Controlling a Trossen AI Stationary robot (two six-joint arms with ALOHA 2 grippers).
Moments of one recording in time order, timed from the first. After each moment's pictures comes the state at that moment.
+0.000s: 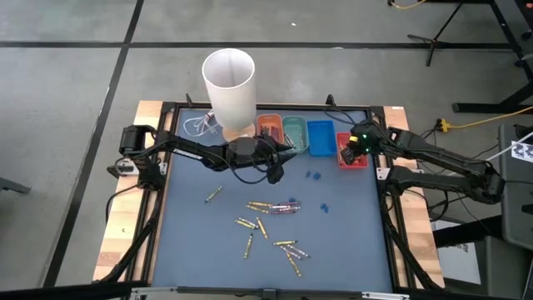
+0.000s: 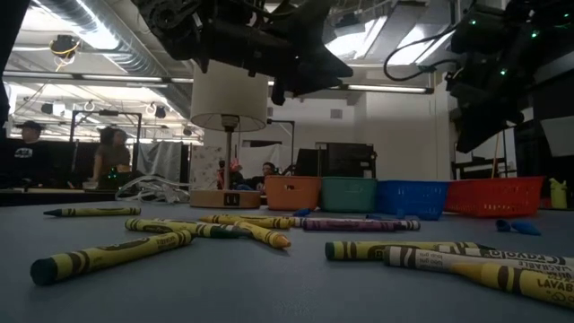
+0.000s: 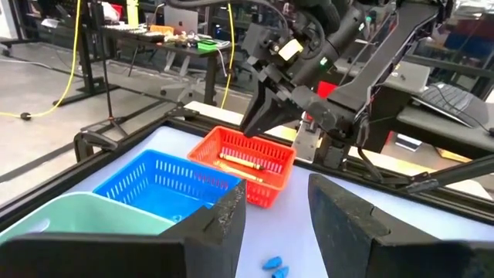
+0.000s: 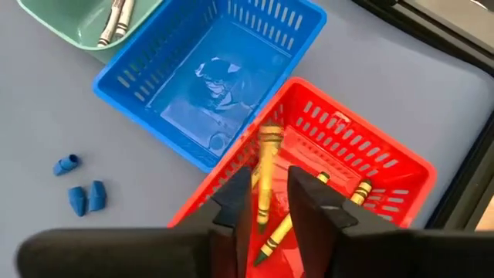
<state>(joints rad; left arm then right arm) 0.08 1.77 0.98 0.68 -0.22 -0.21 -0.51 0.80 0.61 -0.79 0.19 0.31</state>
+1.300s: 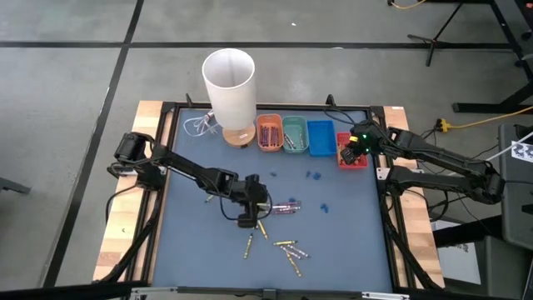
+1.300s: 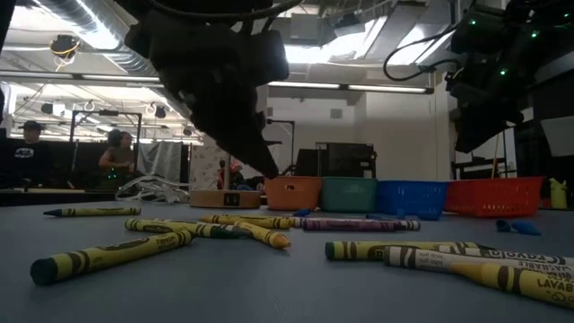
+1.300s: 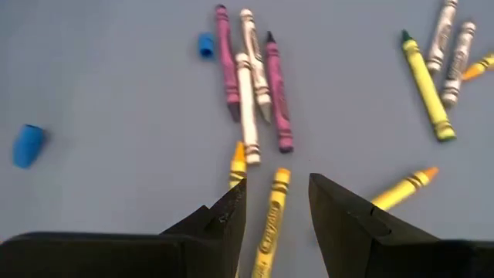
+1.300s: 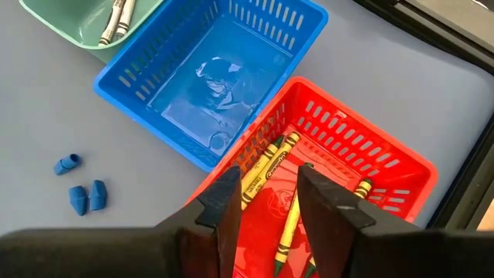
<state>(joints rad) -0.18 1.77 0.98 -0.08 -0.03 -0.20 -0.51 0.80 0.61 -0.79 0.19 0.31</state>
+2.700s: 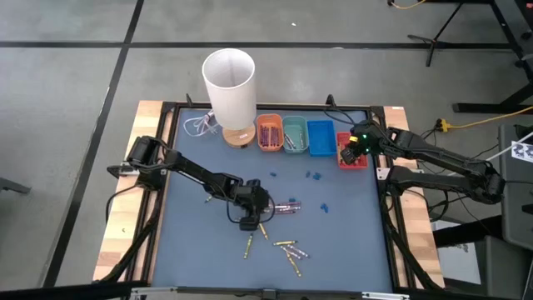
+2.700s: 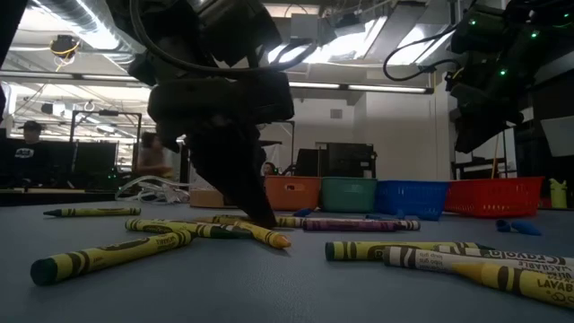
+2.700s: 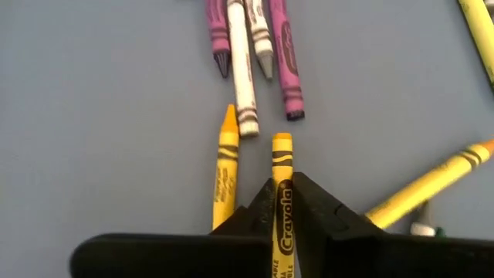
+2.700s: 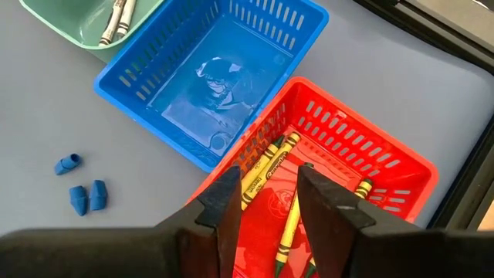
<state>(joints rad) -0.18 1.89 0.98 -0.03 -0.02 -0.20 -0.51 0.80 0.61 -0.79 0.19 0.31</state>
